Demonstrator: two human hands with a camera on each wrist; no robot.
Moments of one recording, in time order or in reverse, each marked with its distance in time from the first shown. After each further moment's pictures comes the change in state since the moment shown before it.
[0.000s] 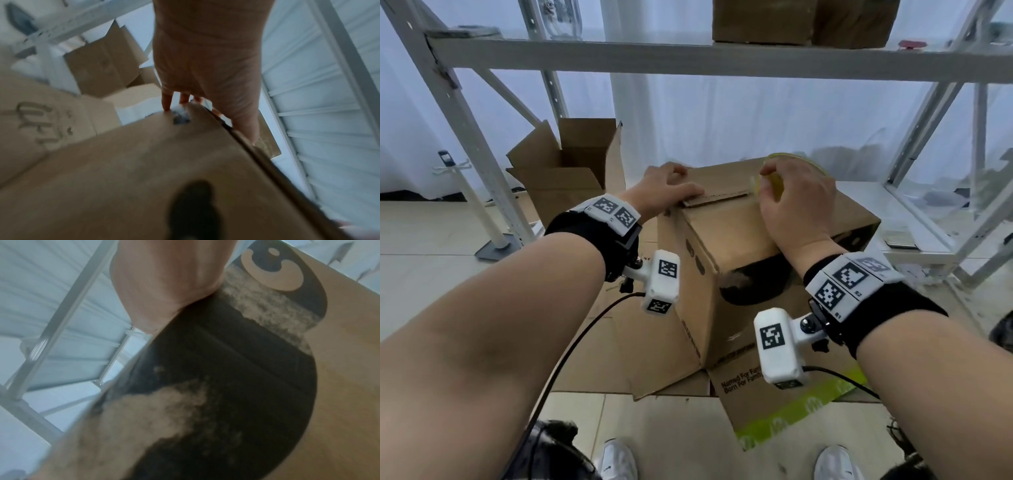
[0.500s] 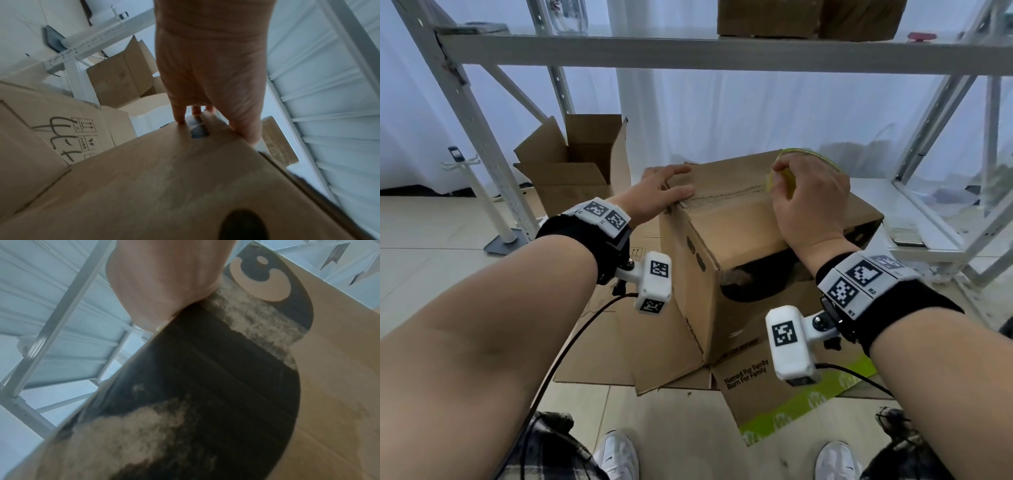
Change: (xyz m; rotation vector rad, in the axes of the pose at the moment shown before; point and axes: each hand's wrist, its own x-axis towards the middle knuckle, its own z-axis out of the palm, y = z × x) left_hand -0.015 -0.013 -0.002 0.017 -0.039 0.082; right_hand -0.004 0.010 -0.003 -0.003 0.077 -0.041
